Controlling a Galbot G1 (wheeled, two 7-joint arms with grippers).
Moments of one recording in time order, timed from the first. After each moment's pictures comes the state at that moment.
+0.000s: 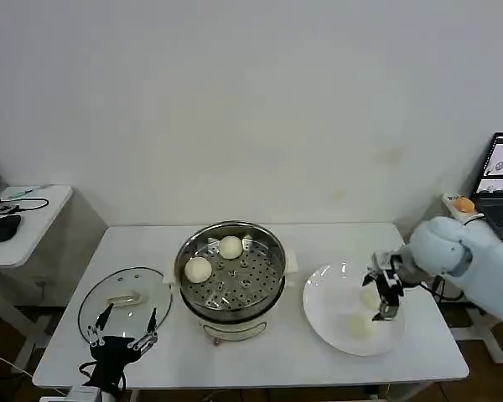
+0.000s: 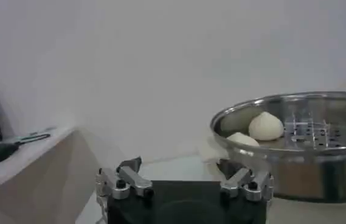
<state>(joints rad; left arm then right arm) 1.78 -1.43 -0.68 -2.28 0.01 0.18 0.03 0.01 0.44 -0.80 1.71 0.01 -0.50 -1.13</state>
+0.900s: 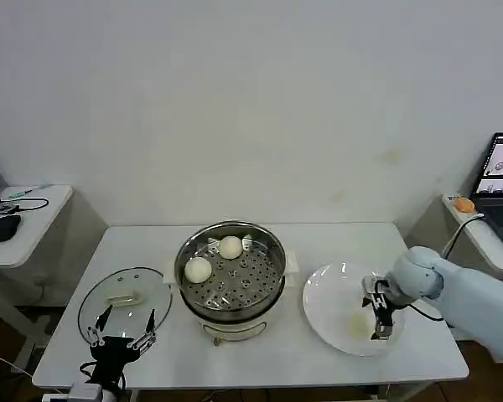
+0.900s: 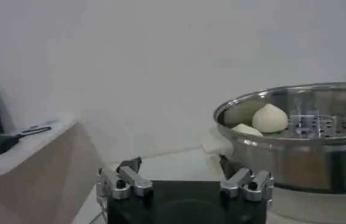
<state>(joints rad) 1.76 -1.43 -0.69 -2.24 0.01 0.18 0.03 -0.18 0.55 -0.74 1.56 -0.11 -0.49 -1.10</state>
